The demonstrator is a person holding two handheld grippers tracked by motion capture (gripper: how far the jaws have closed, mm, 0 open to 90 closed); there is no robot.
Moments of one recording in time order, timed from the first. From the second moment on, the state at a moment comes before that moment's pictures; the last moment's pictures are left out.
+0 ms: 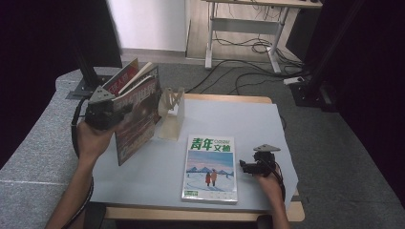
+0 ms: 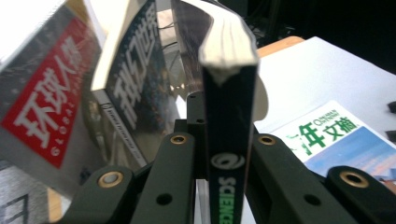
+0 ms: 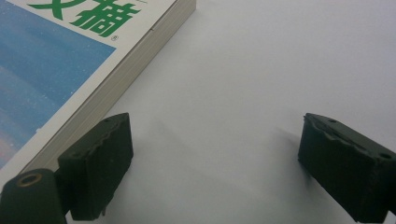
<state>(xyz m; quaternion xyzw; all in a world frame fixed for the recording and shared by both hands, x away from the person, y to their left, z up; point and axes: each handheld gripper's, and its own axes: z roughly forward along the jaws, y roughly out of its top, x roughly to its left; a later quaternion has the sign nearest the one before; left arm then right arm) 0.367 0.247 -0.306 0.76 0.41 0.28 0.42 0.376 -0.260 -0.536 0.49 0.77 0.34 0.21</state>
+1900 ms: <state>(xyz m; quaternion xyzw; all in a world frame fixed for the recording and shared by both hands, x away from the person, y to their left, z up) 0.434 0.218 -0.352 0.67 0.45 0.34 0.48 0.376 -0.260 -0.536 0.49 0.77 0.34 0.21</state>
